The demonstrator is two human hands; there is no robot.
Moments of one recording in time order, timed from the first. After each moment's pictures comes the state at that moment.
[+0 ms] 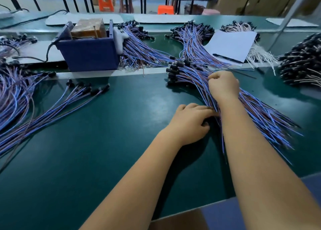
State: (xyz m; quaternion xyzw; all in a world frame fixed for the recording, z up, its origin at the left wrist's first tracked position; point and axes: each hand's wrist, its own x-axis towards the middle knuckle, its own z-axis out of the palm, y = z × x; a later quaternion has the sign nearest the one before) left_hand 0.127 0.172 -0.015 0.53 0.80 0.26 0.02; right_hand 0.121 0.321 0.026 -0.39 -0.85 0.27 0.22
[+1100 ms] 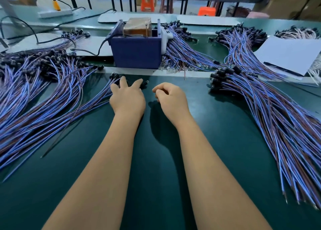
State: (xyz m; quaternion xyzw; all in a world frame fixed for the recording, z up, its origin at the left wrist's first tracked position) left_hand -0.006 0.011 -0.018 0.00 0.99 0.12 -0.07; right_hand 0.038 0.125 -0.015 -0.07 -0.82 0.54 0.15
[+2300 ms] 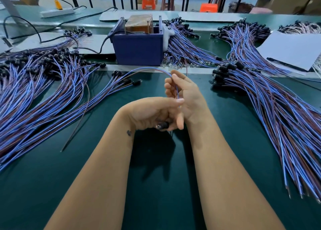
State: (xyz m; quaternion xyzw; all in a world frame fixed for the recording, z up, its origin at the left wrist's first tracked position) left_hand 0.040 0.013 0.011 0.33 0.64 0.53 0.46; right_hand 0.047 0.140 0.004 -0.09 -0.41 0.91 0.07
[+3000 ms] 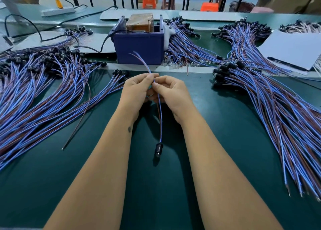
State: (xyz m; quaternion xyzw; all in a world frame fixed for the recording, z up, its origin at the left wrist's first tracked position) left_hand 0.023 0.009 0.004 0.07 0.65 0.75 0.07; right_hand 0.050 0.117 0.001 -0.03 -0.67 0.73 0.08
